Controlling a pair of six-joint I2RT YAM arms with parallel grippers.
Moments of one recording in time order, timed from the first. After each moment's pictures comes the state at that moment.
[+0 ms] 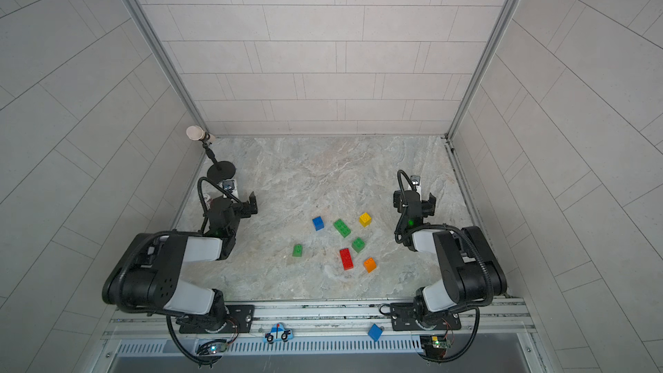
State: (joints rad) left arm -0.08 1.39 0.30 0.79 -0.21 0.00; right arm 0.10 1.44 0.40 0.65 0.53 0.03
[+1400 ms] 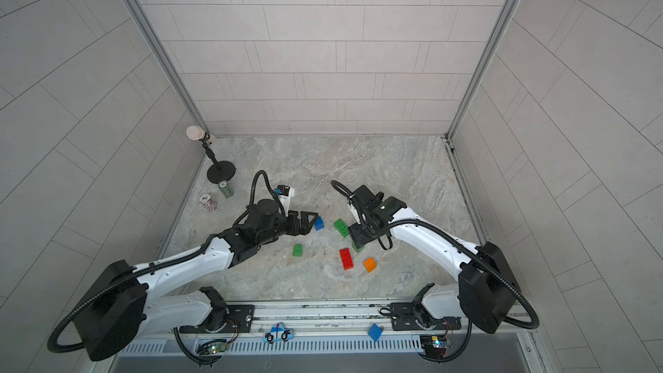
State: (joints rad) left arm -0.69 1.23 0.52 0.18 0.10 -0.61; right arm 0.63 1.36 0.95 -0.87 -0.03 0.17
